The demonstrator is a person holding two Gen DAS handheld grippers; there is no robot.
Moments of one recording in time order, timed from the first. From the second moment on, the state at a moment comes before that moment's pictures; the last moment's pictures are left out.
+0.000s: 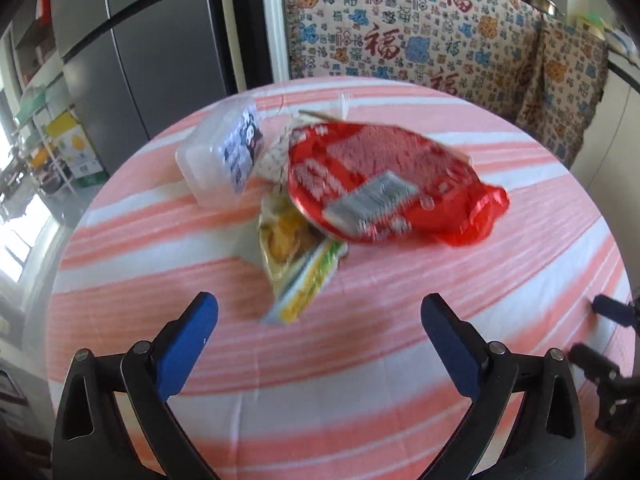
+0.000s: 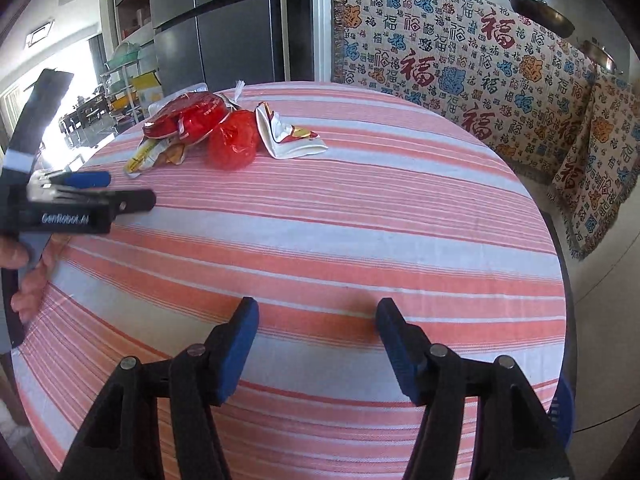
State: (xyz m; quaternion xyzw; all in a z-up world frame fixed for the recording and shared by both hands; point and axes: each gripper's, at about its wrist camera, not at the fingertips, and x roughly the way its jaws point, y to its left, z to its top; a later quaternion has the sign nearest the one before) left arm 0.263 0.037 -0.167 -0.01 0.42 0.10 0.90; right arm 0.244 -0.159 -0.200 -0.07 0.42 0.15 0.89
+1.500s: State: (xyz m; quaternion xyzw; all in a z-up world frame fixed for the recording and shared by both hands) left arm 0.152 0.079 -0.166 -0.09 0.41 0.15 0.89; right arm 0.278 -0.137 -0.177 -0.09 0.41 0.19 0.89
